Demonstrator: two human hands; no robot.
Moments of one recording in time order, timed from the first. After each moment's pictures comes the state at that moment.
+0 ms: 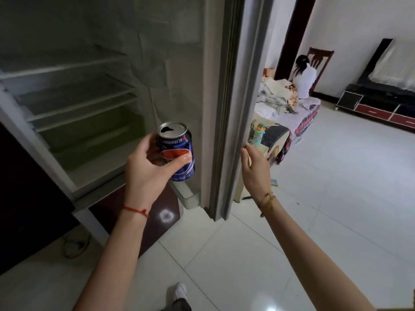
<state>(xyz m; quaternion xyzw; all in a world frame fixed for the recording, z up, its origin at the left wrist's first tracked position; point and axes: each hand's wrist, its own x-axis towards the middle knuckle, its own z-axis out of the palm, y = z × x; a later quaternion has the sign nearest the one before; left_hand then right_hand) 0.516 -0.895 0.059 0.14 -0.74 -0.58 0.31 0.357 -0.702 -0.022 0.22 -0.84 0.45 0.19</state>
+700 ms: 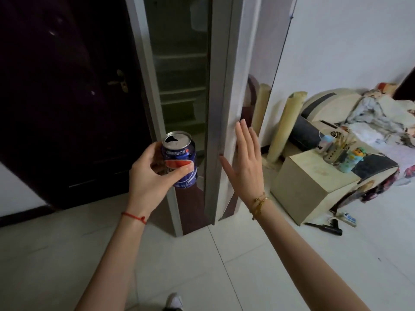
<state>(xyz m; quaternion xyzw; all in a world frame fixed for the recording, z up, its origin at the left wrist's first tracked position) 0.673 -1.004 0.027 0.29 -0.71 -0.51 0.39 0.475 -0.905 -0.018 0.47 -0.77 0.36 0.23</state>
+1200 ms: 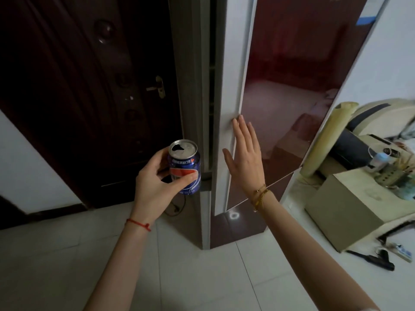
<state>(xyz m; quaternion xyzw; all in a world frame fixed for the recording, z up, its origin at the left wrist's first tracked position) 0.727 -1.140 0.023 0.32 -0.71 -0.49 0.39 0.498 -1.093 -0.021 0.54 -0.73 0.37 0.19</state>
